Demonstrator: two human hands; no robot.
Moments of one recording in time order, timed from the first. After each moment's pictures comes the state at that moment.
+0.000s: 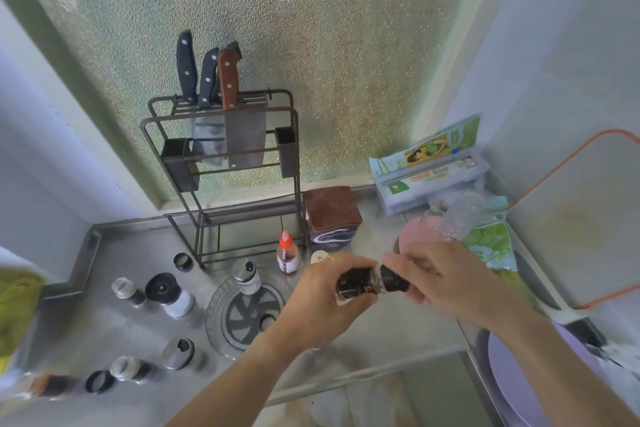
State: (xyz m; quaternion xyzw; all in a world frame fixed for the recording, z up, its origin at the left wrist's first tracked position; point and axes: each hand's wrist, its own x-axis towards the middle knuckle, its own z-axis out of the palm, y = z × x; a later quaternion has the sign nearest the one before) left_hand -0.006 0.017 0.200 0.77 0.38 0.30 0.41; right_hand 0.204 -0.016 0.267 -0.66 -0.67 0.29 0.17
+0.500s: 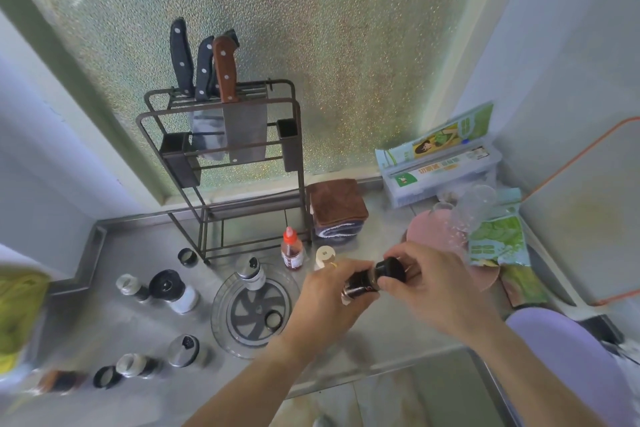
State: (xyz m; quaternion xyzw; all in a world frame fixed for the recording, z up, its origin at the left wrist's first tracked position) left_hand 0.005 0.025 0.149 0.78 0.41 0.33 0.34; right_hand 0.194 -0.007 0.211 -0.70 -0.63 0.25 0.22
